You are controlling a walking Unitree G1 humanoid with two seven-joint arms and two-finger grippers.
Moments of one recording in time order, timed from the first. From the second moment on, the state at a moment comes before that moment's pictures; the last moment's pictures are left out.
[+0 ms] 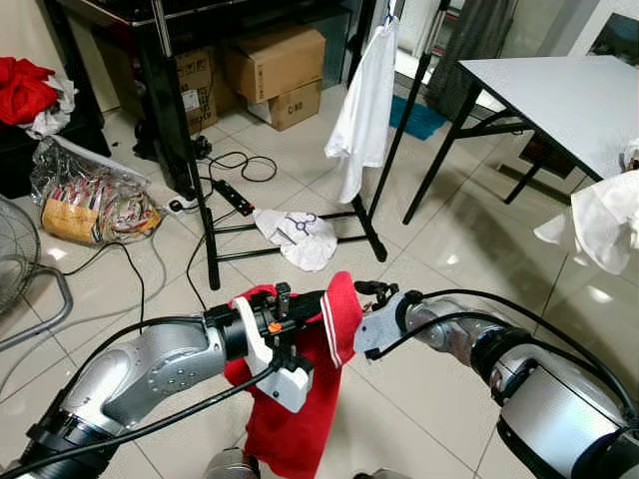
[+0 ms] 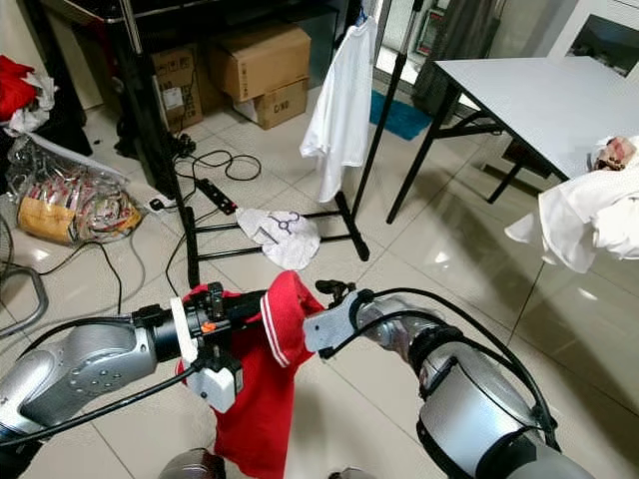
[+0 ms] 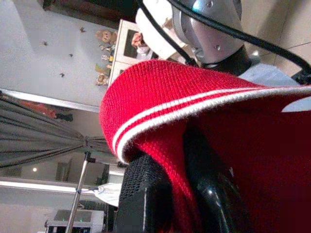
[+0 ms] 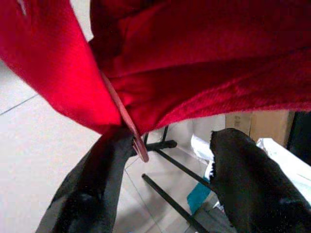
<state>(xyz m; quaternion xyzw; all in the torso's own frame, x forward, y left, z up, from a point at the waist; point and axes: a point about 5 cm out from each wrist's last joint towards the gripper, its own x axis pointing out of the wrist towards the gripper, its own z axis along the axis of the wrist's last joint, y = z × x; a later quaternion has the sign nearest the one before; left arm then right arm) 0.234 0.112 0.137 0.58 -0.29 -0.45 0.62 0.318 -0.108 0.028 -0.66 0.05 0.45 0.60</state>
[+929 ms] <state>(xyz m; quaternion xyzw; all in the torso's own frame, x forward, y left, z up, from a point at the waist) 0.233 0.112 0.138 0.58 -0.29 -0.45 0.61 0.318 -0.108 0.028 -0.66 0.05 0.45 0.60</state>
